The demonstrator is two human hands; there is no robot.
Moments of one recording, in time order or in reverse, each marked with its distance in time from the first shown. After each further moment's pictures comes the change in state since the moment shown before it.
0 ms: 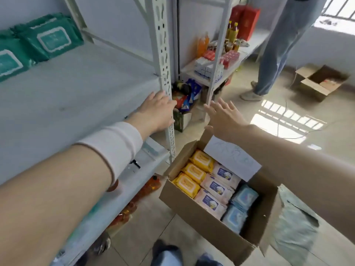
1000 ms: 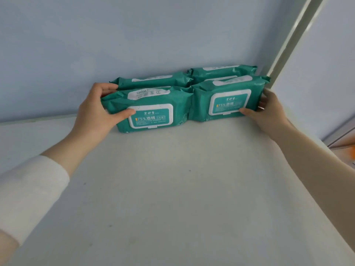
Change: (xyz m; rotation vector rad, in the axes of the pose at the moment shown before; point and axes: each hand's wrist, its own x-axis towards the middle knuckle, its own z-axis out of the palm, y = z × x) left_hand -0.056 -0.521 0.117 -0.837 0.866 -1.057; right_hand 0.531 -0.301 -0.128 1.148 0.125 -0.188
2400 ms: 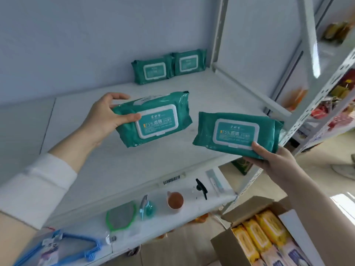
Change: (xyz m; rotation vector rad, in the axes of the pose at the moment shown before) left_hand -0.247 0.064 -0.169 -0.358 -0.332 -0.110; right_hand -0.462 0.017 -0.088 0.797 -0.076 0.224
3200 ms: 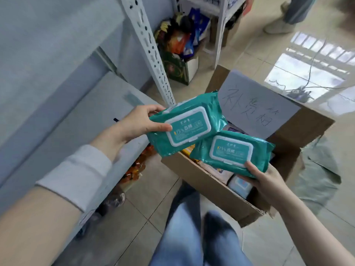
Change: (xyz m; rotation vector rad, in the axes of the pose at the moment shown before) left_hand -0.154 -0.071 0.401 0.364 -1.069 -0.214; right_hand -0.236 0.245 -0.280 0.233 0.559 0.372
